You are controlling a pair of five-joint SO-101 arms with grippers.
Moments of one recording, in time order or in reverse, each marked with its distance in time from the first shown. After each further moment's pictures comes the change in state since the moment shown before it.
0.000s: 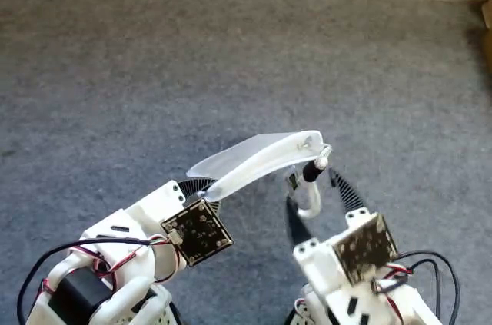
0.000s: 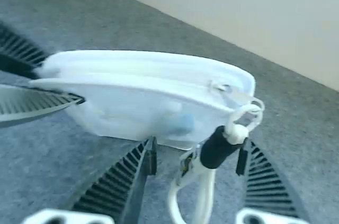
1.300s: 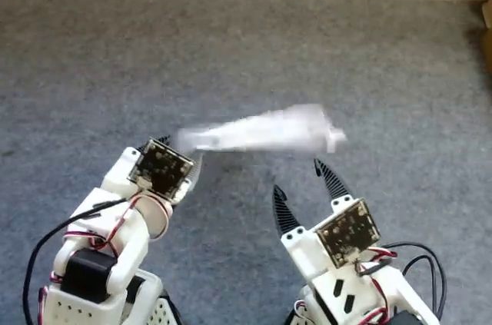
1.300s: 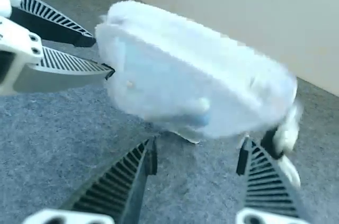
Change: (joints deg) left arm -20.8 0.8 7.7 -17.1 6.5; right arm -0.3 -0.2 8.6 -9.2 0.0
